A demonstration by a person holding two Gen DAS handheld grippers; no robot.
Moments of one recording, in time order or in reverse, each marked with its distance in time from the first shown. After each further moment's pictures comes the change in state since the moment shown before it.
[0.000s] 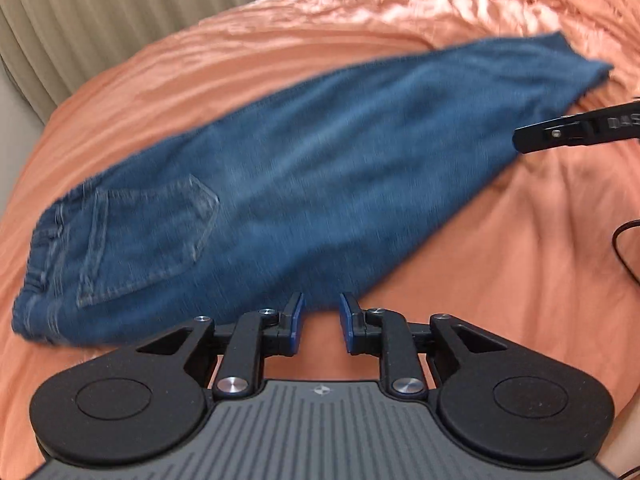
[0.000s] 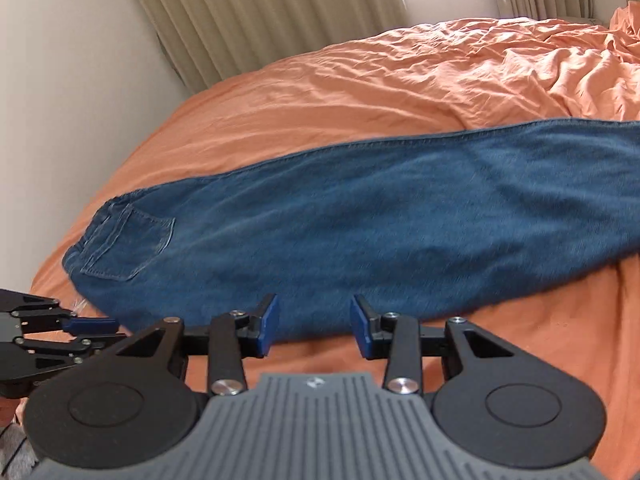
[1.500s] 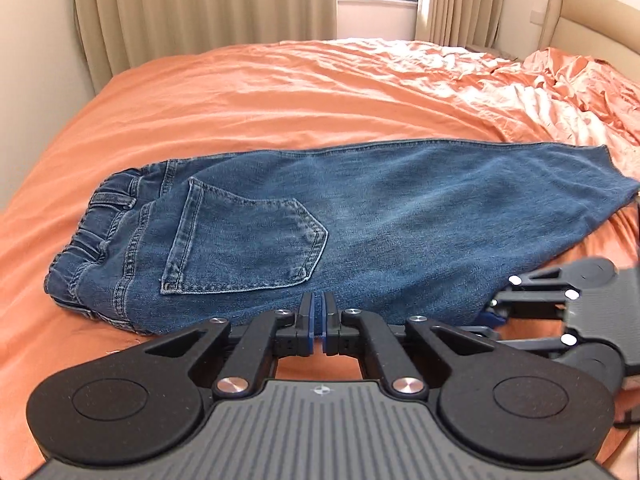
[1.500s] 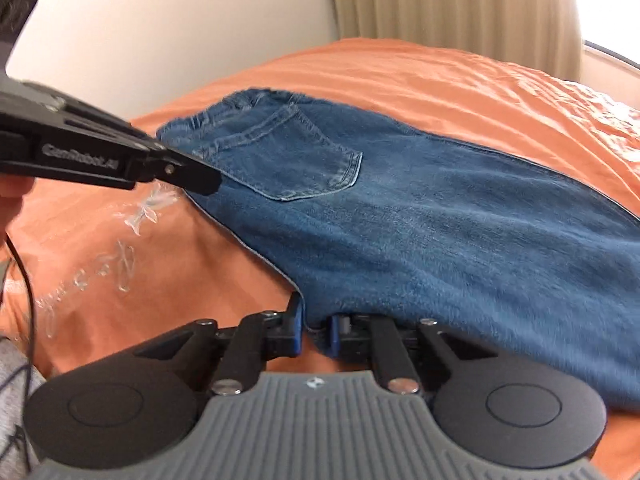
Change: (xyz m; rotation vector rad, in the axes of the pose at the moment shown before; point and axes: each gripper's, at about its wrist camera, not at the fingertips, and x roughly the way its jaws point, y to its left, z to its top) left arm -0.032 0.099 -0.011 -0.275 -0.171 -0.033; right arm 0.089 0.148 -0.020 -0.413 0.058 0.145
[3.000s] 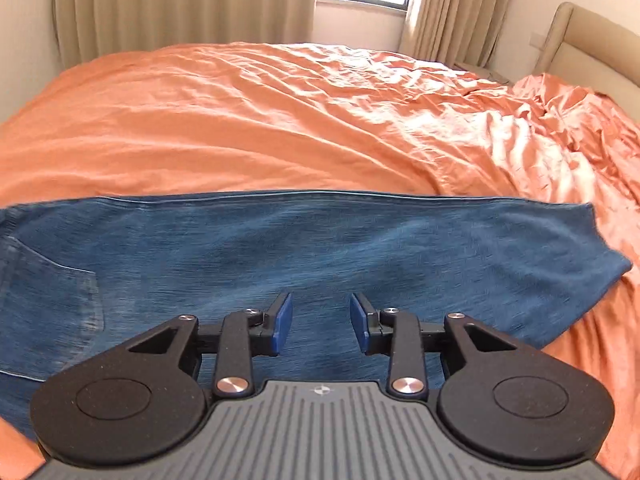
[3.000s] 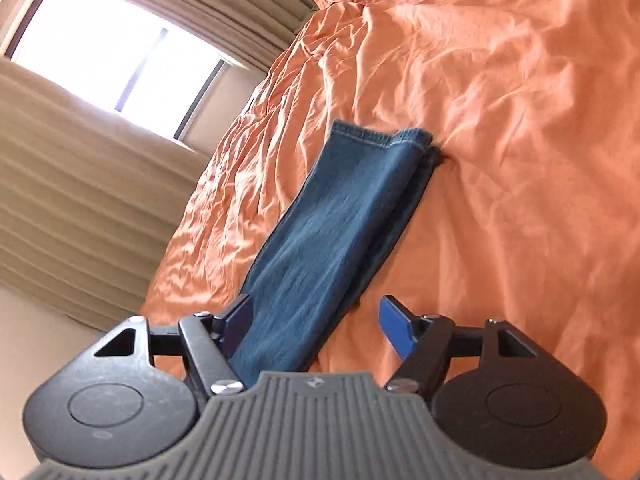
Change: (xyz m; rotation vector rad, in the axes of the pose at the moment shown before) left arm 0.097 -0.161 0.100 -0.116 0.017 -0.078; right arm -0.305 -0.399 -0.166 1.268 -0.468 -0.283
